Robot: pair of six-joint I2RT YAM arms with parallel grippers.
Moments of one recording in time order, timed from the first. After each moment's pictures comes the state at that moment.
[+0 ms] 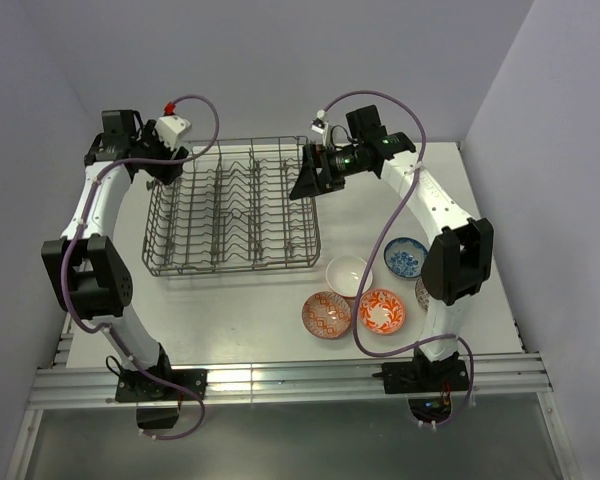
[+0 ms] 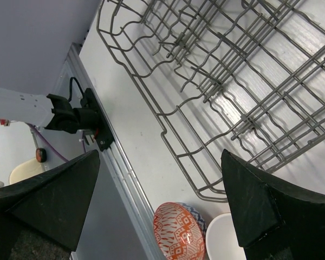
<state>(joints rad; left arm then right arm) 0.08 1.77 1.66 -0.57 0.44 0.68 0.35 1.87 1.81 -0.81 -0.86 0.14</state>
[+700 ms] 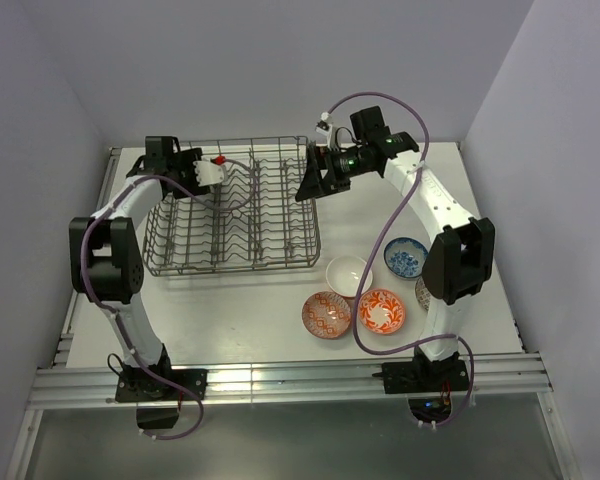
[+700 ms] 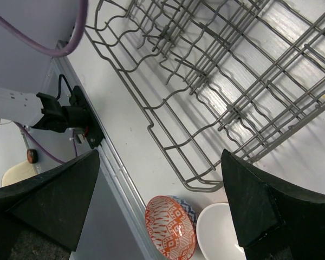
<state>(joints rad) -0.03 1.88 1.44 -0.30 0.30 1.34 0.33 1.87 1.81 -0.85 -0.83 0.09</state>
